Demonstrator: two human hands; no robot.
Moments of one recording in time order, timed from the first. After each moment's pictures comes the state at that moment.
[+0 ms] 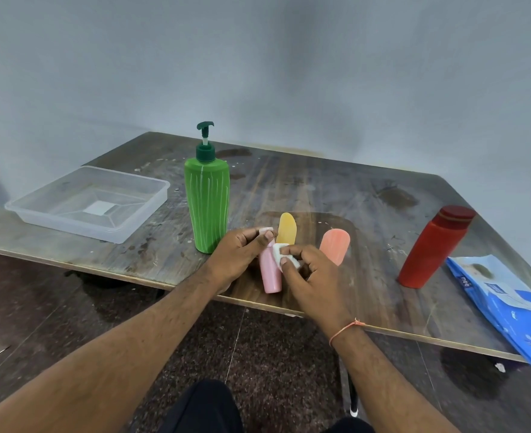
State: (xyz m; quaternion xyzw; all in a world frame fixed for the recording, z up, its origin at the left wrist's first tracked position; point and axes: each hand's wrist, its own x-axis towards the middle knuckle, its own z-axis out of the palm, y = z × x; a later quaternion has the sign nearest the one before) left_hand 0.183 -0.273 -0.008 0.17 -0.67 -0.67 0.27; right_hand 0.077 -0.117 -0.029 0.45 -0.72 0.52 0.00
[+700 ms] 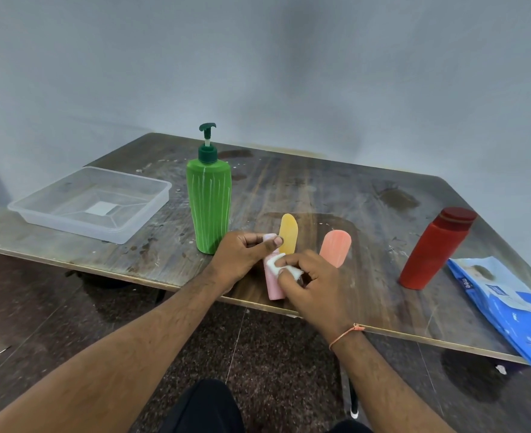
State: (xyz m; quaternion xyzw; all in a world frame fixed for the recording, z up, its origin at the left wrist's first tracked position) left_hand 0.182 -0.276 -0.014 0.20 -0.69 -0.63 0.28; right_hand 0.085 -0.113 -0.029 0.48 -0.71 0.52 0.04
